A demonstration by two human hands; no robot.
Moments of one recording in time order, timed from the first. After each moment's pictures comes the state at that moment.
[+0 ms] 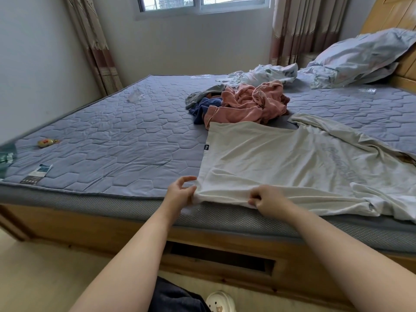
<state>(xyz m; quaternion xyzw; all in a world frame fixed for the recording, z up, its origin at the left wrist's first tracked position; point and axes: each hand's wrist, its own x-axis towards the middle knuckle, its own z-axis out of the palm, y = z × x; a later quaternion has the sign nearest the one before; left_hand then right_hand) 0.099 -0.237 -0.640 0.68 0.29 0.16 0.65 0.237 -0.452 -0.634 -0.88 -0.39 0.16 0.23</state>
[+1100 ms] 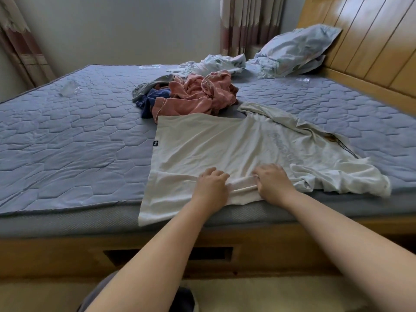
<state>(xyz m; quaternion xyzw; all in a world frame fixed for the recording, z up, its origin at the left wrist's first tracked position) 0.214 -0.377 -0.655 0.99 0.02 0.07 0.10 0.297 -0.550 -0.643 -0.95 -0.30 -0.05 0.06</state>
